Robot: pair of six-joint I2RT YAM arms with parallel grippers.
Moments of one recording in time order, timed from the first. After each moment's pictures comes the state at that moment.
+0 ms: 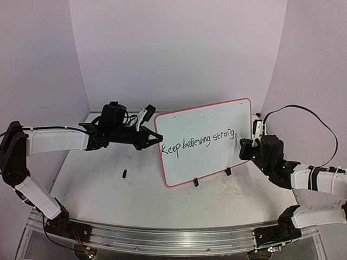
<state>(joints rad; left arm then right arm) -0.70 1.53 1.01 0.09 0.51 -0.13 0.55 1.09 0.45 0.33 0.37 0.33</state>
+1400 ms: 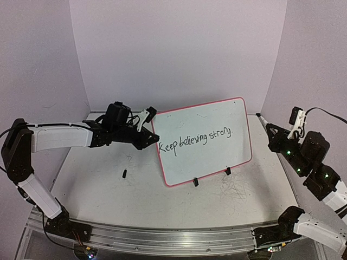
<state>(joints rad) -0.69 1.58 1.07 -0.01 0.32 -0.02 0.55 0.54 0.59 -0.10 0.31 0.39</state>
